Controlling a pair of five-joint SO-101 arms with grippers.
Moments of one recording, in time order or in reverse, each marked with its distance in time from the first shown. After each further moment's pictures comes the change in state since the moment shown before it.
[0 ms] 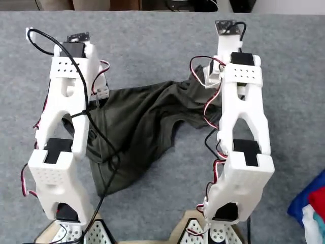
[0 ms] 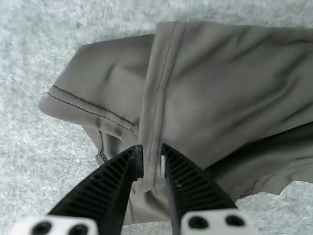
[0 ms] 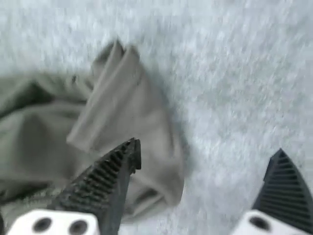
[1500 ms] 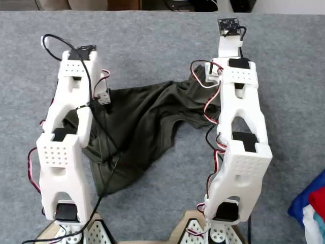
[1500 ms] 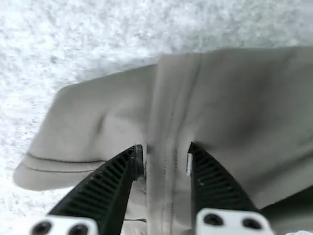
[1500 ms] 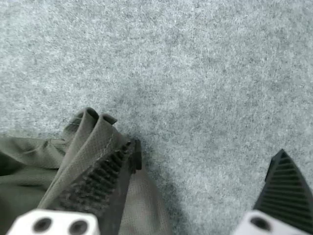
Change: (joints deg) left arm -2.4 15.7 -2.8 -6.7 -7.1; right arm 1.2 8.8 0.4 -17.1 0.0
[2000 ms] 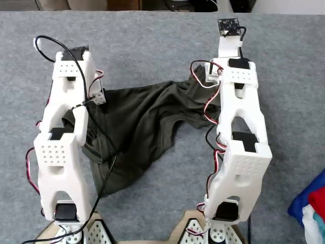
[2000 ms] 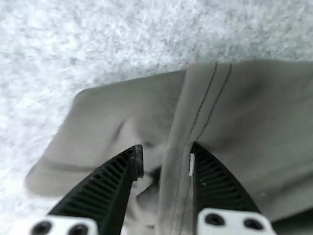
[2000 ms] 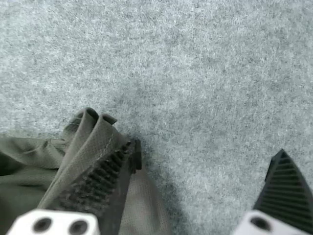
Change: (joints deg) left arm -1.4 2.5 0.0 -1.6 0.5; right arm -0.1 0.0 0.0 0.0 0.0
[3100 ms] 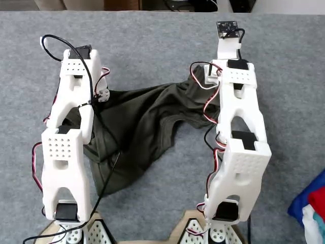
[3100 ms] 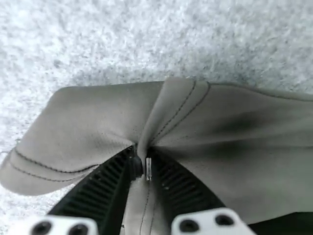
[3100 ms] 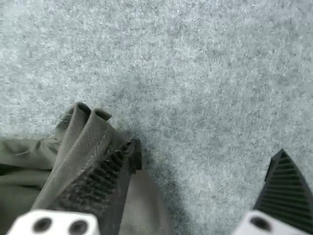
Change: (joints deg) left arm 1.2 5.5 -10.6 4.8 6.2; right arm 0.0 1.4 0.0 0.0 0.0
